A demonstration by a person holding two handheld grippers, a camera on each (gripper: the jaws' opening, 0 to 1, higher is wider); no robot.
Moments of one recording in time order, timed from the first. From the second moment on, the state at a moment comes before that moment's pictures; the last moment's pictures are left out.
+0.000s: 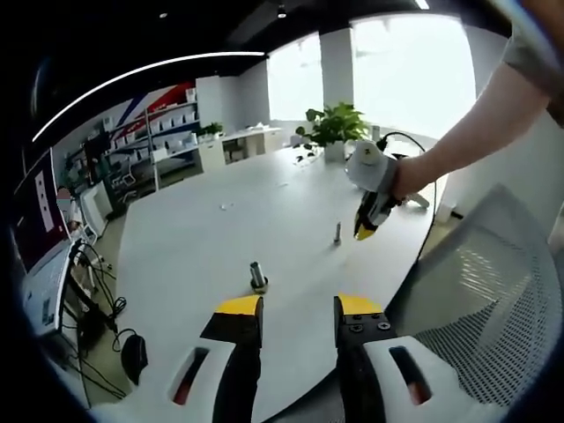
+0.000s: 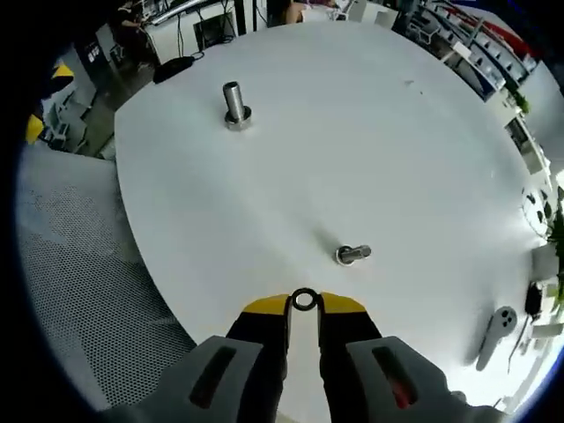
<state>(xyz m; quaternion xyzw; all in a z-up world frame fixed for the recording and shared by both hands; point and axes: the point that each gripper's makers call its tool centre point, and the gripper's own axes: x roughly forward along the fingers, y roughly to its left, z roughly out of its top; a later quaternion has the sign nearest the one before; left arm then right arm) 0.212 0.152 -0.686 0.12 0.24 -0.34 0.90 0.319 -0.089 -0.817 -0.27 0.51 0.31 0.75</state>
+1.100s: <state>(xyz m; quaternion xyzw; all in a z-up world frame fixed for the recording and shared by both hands) 0.213 0.153 -0.686 0.11 0.25 -0.34 0.90 0.366 -0.087 -0.810 -0.31 0.49 0.30 0.76</state>
